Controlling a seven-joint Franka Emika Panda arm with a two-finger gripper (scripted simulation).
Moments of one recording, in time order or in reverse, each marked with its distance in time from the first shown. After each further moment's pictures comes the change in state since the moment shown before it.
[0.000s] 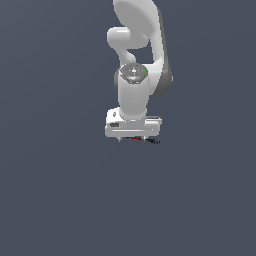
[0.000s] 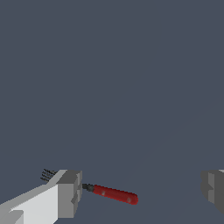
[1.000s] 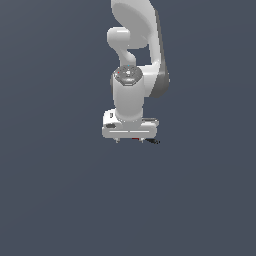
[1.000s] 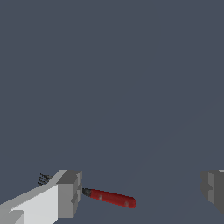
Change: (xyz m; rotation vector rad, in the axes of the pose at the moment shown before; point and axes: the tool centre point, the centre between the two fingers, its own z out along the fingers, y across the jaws) arm 0.004 0.010 0.003 0.012 0.004 0.028
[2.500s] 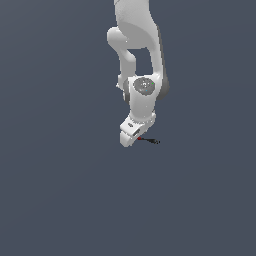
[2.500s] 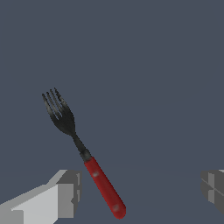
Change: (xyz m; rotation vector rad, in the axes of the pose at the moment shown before) arm -0.059 -0.040 0.066 -0.022 -0.024 -0.813
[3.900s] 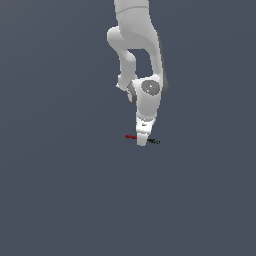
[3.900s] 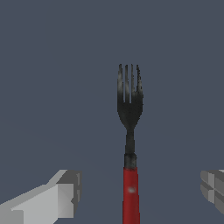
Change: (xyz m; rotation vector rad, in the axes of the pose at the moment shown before) arm -0.008 -0.056 0.034 0.007 0.008 -0.537
